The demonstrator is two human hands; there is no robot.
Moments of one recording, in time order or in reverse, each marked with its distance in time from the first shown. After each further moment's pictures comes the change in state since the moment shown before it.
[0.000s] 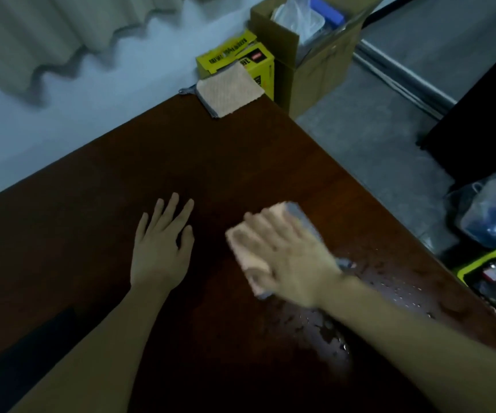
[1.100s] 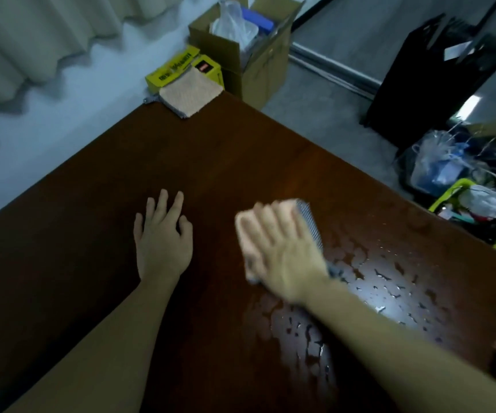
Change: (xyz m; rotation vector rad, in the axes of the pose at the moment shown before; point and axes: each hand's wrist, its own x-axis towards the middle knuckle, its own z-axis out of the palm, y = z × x) left_hand -0.001 -0.002 -0.003 -0.012 0.003 0.054; right_hand -0.030 -0.086 0.017 -0.009 0.075 0.511
